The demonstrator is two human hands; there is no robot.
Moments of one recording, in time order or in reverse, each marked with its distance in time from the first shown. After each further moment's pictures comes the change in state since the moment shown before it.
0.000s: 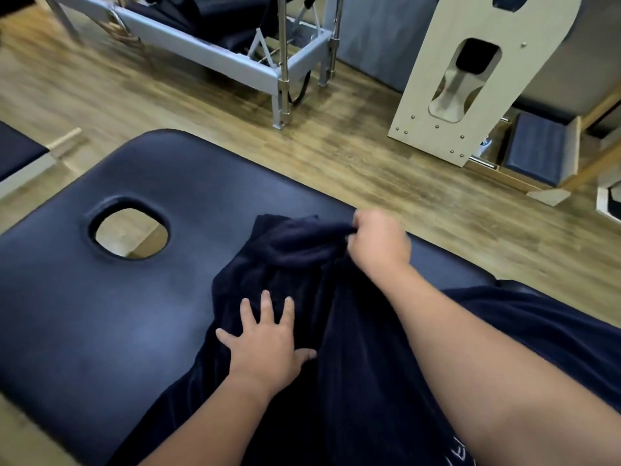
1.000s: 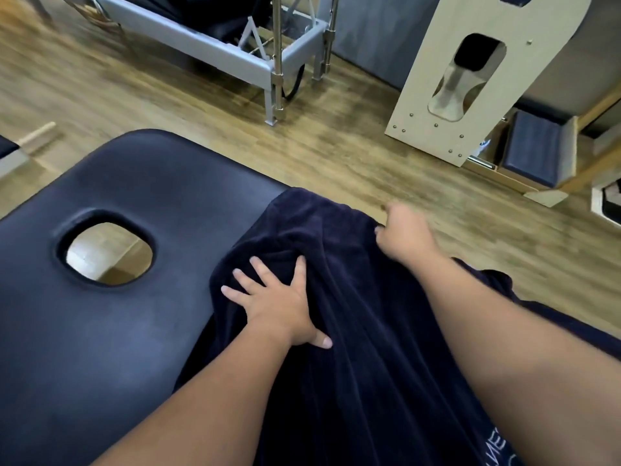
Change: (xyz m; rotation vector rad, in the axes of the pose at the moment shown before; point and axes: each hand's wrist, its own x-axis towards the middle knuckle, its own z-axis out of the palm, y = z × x) left_hand 0.103 0.019 -0.063 0.076 -0.126 -0.073; right_hand 0.088 0.029 0.017 -0.005 -0.137 0.083
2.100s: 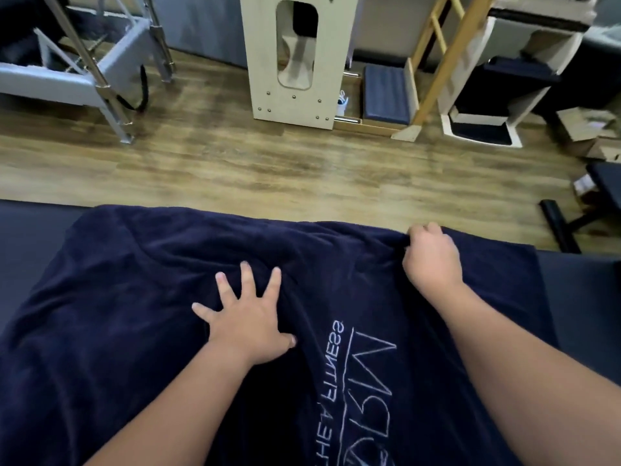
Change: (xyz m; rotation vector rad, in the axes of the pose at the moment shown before) left_hand -0.066 0.195 0.054 0.169 0.036 0.401; right_hand -0.128 0.335 -0.038 -0.159 0.239 0.345
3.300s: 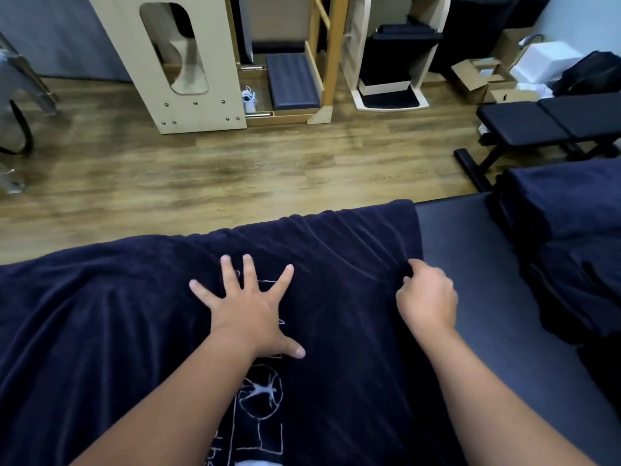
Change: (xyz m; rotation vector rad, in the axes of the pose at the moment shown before) left_hand 0.007 0.178 0.020 0.385 0.052 0.258; right_hand -0.099 0.170 0.015 0.265 -0.004 0.627
